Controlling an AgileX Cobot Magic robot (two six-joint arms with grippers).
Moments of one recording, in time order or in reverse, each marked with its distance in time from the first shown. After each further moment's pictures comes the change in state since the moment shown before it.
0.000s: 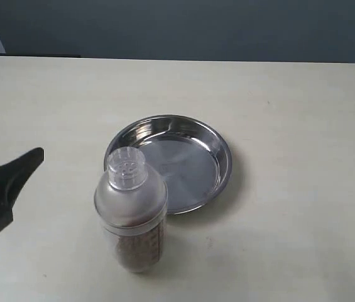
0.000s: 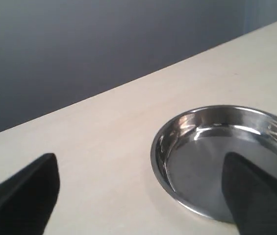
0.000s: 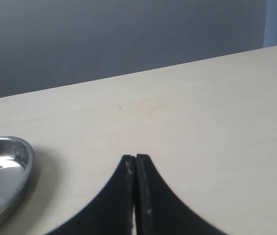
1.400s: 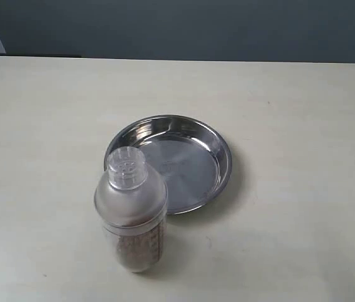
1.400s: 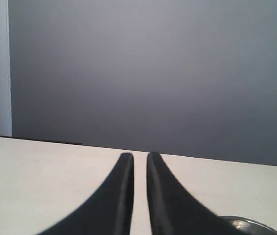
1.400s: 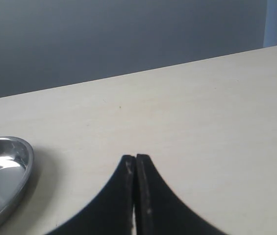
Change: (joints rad) left arm 0.378 -0.317 -0.195 0.112 0.316 -0.448; right arm 0.000 0.000 0.000 0.000 0.000 0.000
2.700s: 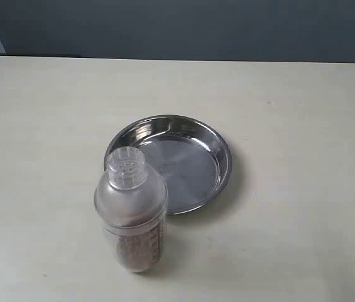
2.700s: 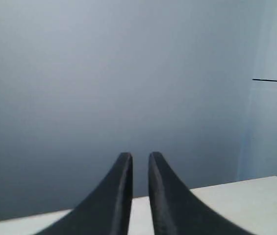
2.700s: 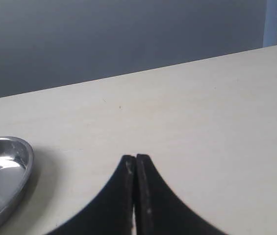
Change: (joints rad) left arm 0.000 -0.154 0.007 -1.273 0.112 1.332; right arm 0.000 0.000 0.000 0.000 0.000 0.000
